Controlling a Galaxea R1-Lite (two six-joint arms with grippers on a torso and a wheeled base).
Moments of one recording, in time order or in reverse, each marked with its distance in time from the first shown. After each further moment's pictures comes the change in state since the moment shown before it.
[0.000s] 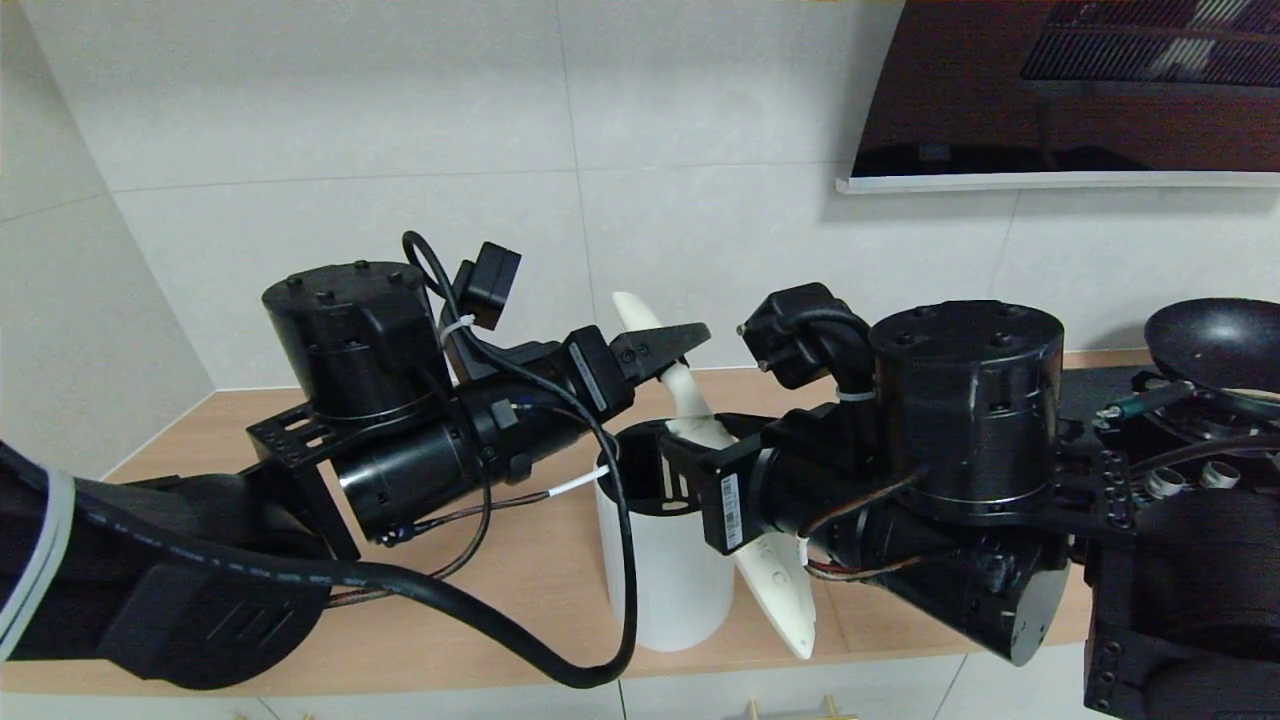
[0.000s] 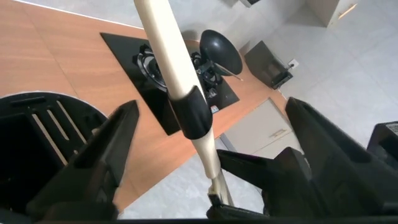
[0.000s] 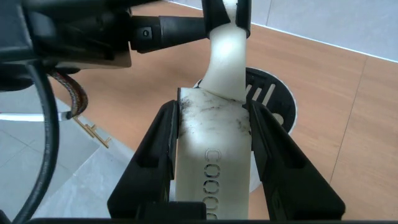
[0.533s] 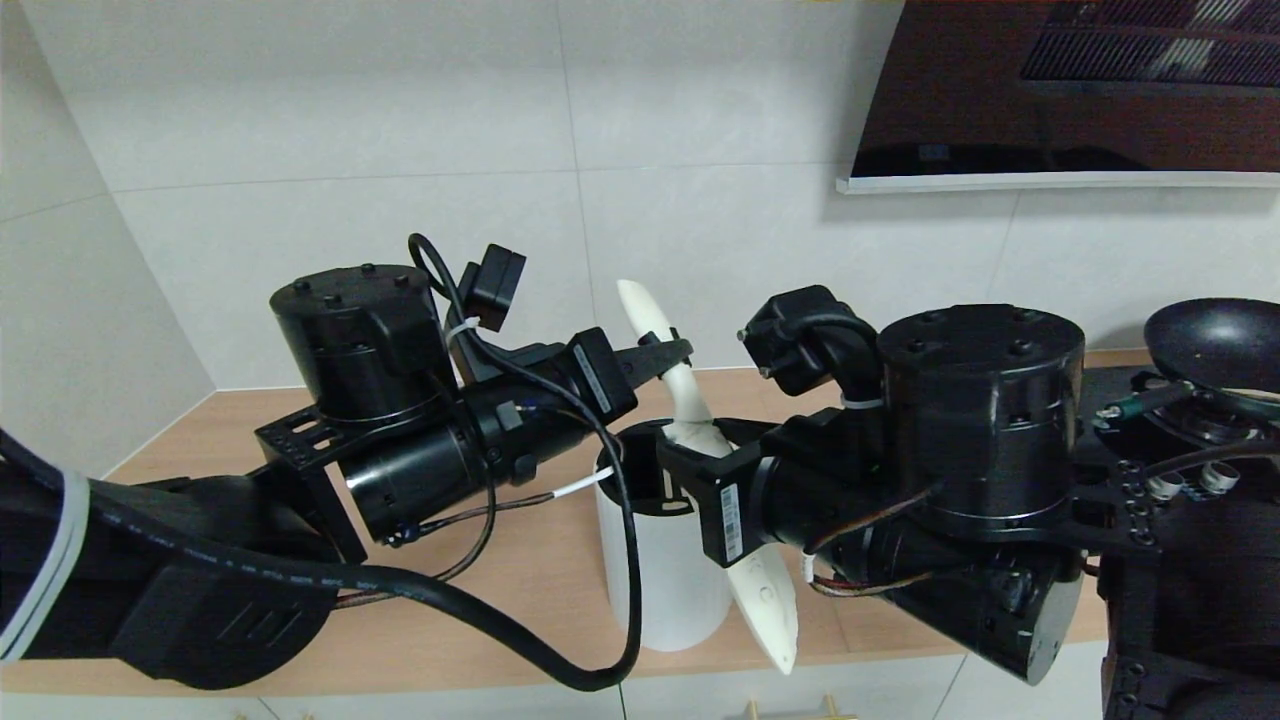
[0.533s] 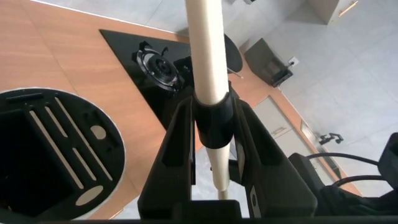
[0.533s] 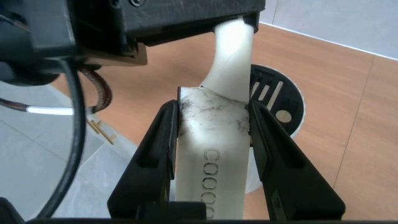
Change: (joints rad) left arm 0.000 0.010 0.000 -0.017 0.000 -0.001; right arm 0.021 -0.016 0.012 -0.001 0.000 0.001
